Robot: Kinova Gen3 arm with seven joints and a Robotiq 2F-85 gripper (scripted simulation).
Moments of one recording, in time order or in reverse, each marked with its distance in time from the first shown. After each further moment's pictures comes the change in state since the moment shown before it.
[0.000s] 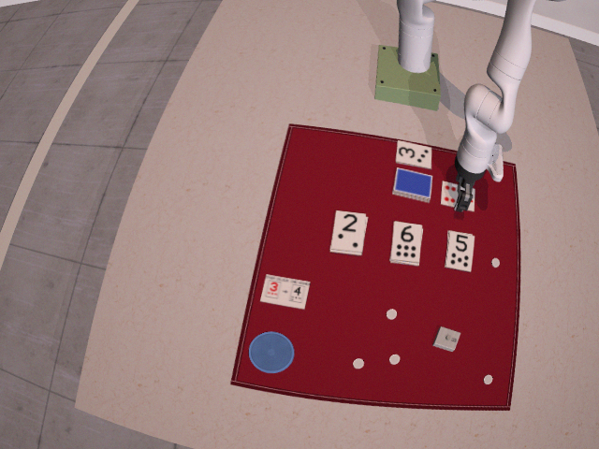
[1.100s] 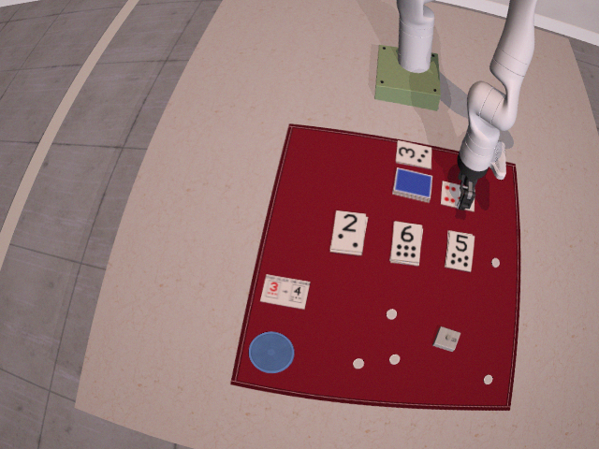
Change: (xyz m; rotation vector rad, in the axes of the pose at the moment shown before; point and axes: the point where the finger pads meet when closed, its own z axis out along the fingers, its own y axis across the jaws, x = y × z) arm 0.004 0.000 -0.010 0.001 0.000 -0.001
